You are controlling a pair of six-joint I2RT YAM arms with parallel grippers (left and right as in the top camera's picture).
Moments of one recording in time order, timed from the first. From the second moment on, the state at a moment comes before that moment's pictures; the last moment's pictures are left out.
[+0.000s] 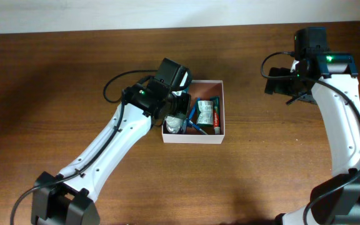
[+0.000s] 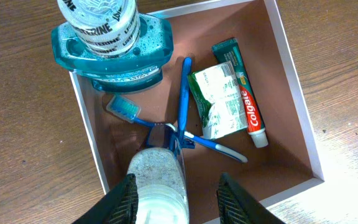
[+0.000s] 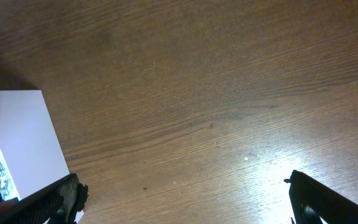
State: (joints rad) left arm -0.56 1.71 1.46 -0.80 0.03 -0.25; right arm -0.04 1.69 1.63 -1.19 0.11 0.26
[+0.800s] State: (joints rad) left arm -0.56 1.71 1.46 -0.80 -0.10 -0.25; right arm -0.04 1.69 1.63 -1.19 0.11 0.26
